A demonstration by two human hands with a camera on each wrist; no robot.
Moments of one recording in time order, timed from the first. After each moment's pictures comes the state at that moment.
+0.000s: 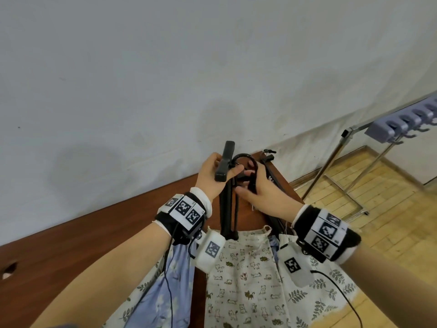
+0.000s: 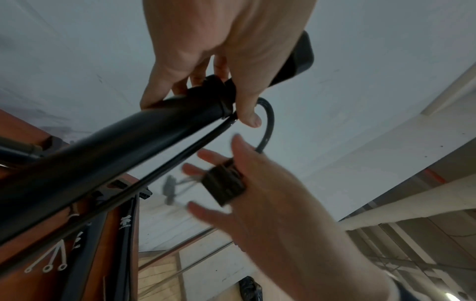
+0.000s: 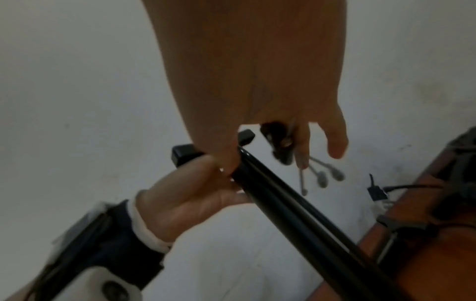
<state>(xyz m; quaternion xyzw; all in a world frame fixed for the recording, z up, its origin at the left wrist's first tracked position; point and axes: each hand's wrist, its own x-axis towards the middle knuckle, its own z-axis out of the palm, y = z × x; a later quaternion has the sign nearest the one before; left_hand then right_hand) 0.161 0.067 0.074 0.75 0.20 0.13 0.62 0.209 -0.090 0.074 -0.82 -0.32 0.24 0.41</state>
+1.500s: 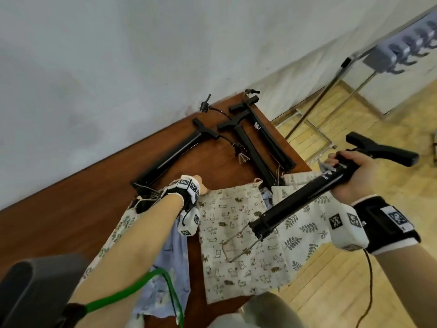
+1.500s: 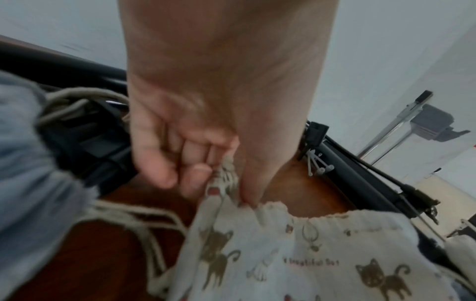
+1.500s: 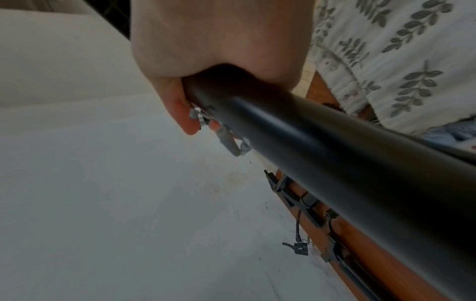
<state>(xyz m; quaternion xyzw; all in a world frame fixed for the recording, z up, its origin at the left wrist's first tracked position) 0.184 0.112 -0.160 0.88 0.17 -0.43 0.15 0.238 -0.219 -0.006 -0.38 0.27 0.12 0.87</state>
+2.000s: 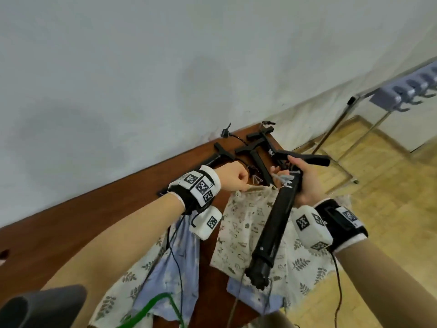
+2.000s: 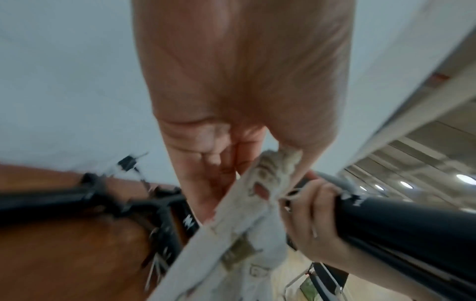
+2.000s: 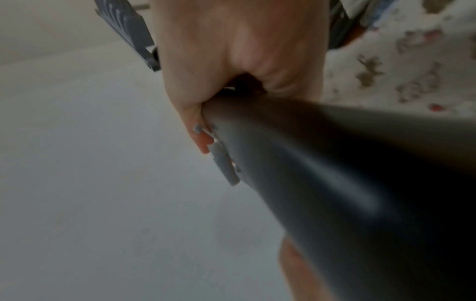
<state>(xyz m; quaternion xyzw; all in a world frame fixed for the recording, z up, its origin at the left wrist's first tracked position) 0.177 0.075 0.017 0.89 -0.01 -0.27 0.37 0.222 -0.130 0.014 -0.29 0.25 0.40 0.83</state>
